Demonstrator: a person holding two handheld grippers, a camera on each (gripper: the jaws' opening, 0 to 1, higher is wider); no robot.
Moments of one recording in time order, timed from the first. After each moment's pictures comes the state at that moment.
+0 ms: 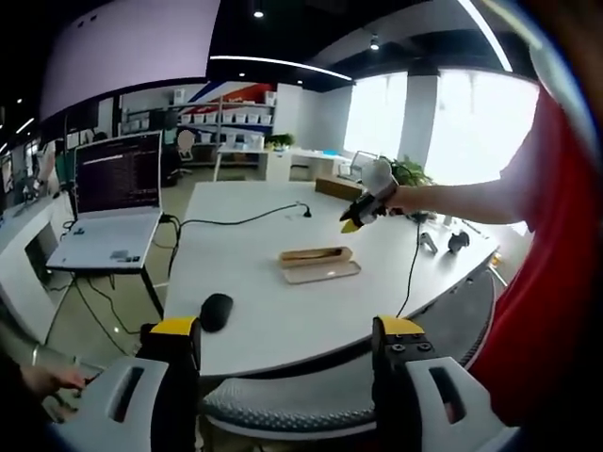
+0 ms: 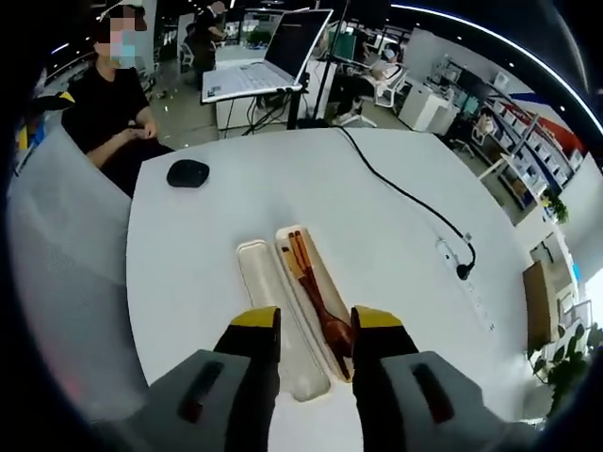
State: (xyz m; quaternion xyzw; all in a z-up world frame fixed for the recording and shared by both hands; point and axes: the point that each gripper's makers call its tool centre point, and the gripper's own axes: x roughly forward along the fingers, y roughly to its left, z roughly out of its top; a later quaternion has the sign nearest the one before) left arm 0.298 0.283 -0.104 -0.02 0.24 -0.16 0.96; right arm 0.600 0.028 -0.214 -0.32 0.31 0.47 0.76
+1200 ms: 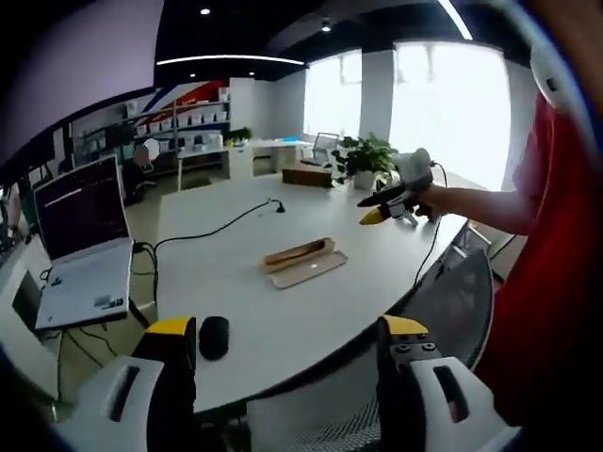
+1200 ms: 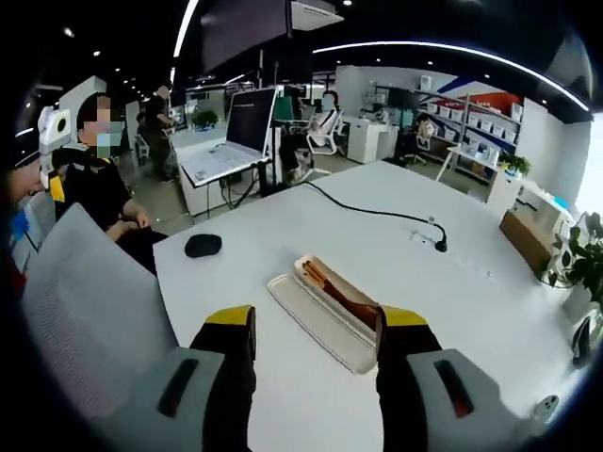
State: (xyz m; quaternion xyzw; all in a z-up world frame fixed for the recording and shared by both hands) left arm 0.342 0.280 -0.082 0.08 0.25 -0.26 0.93; right arm 0.497 -0.006 -0.147 -0.12 0.24 0.40 0.88
